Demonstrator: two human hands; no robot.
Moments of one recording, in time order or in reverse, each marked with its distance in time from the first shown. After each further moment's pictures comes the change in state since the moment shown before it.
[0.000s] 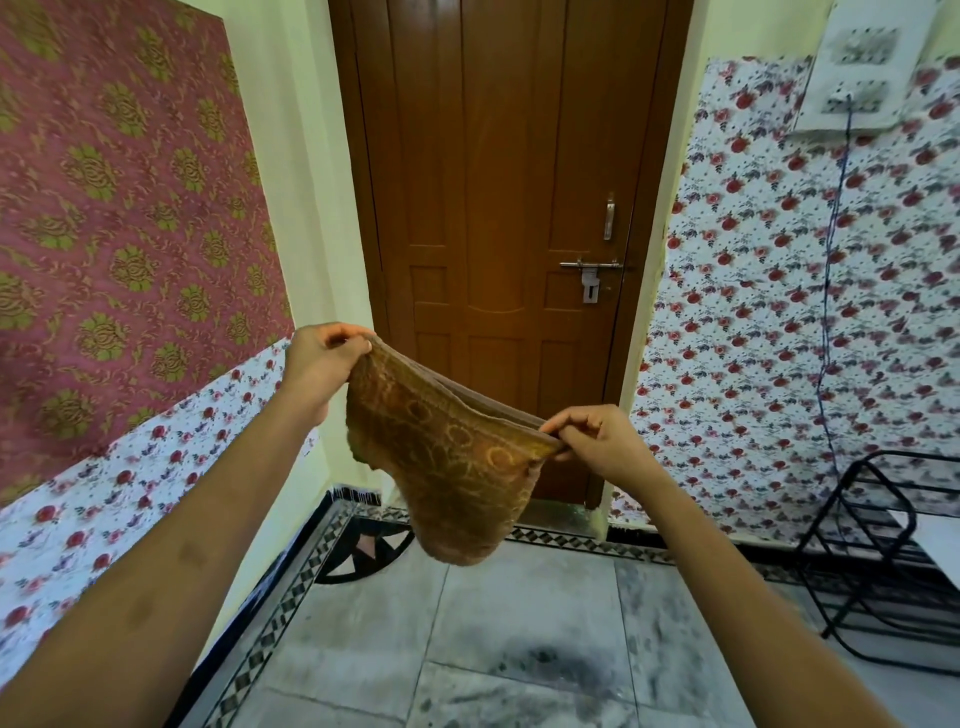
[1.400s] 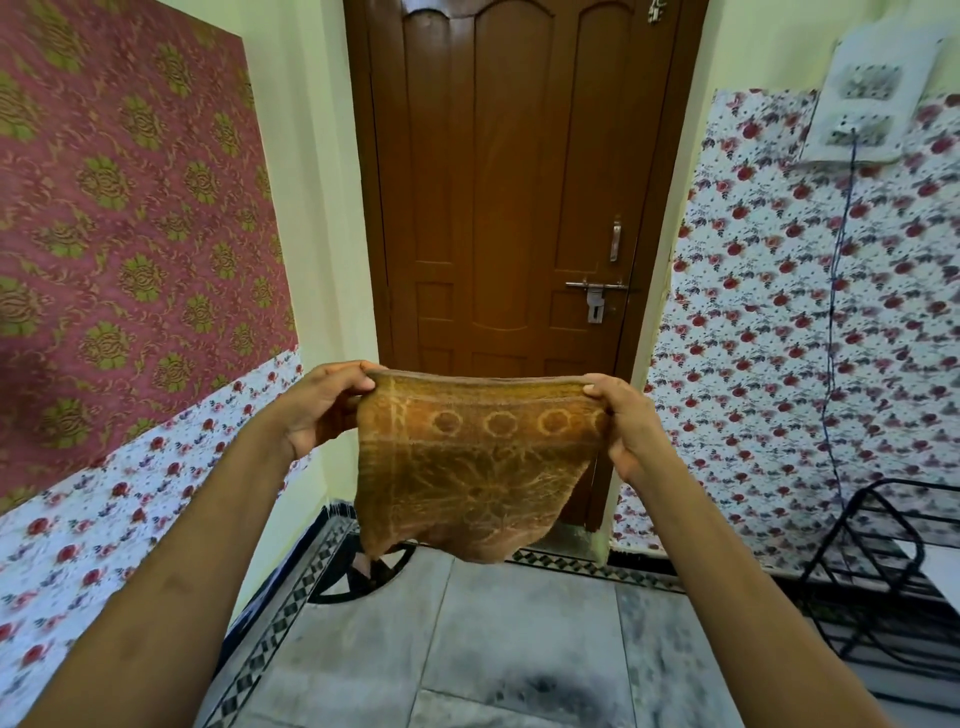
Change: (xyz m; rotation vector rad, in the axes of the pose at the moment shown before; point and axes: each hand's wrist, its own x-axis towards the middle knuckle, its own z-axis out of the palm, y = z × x) left_hand 0.003 -0.013 -0.027 -0.247 -0.486 -0.229; right_hand 0.042 -0.023 -0.002 0.697 0.402 0.259
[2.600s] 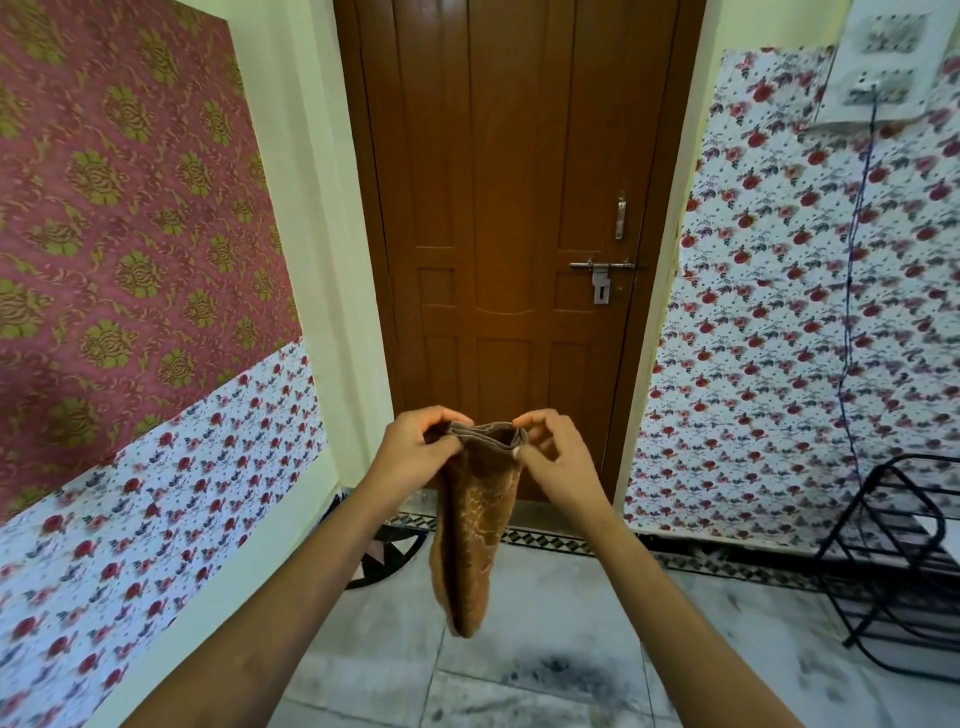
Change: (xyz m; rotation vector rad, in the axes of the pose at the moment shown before) left_hand -0.008 -0.060 0.086 0.448 0.097 0.191; right_hand -0.027 0.070 0.022 -0.649 -0.201 -0.275
